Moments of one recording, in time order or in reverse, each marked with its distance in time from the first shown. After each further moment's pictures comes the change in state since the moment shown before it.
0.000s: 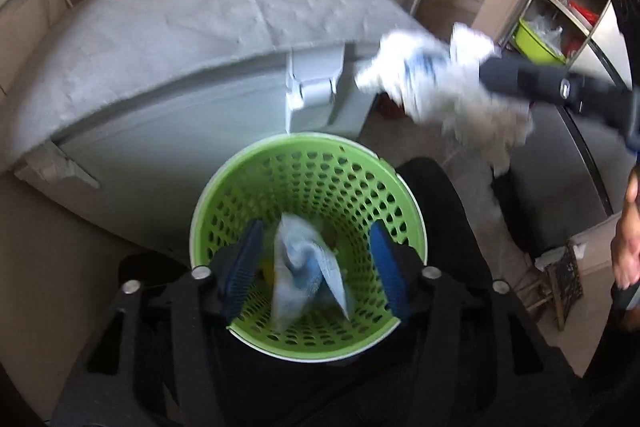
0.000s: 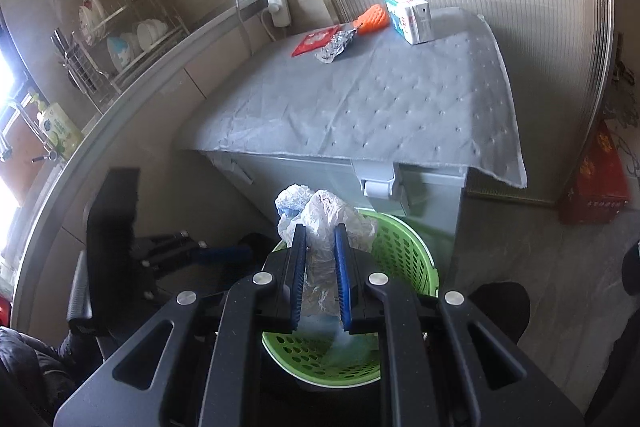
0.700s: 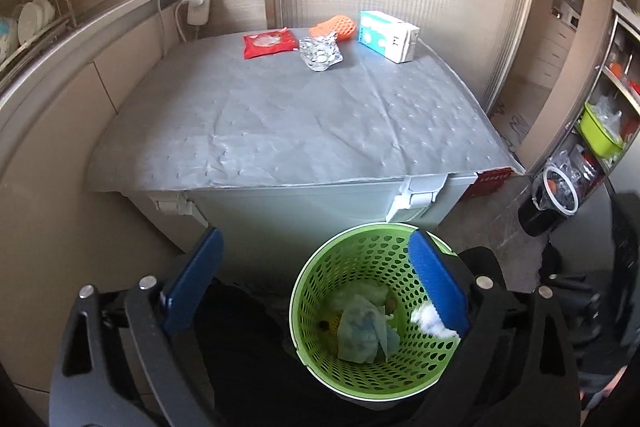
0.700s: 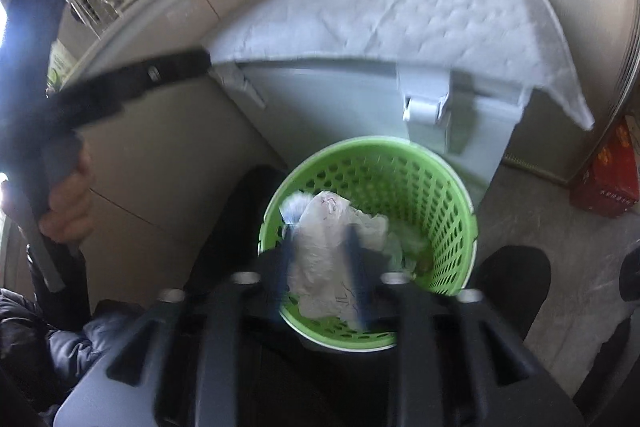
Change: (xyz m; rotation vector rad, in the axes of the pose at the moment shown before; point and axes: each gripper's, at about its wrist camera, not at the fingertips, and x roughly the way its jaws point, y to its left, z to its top) left arm -0.073 0.050 0.033 -0.191 -0.201 0.250; right arm 0.052 0.025 -0.039 -0.079 0.220 0.017
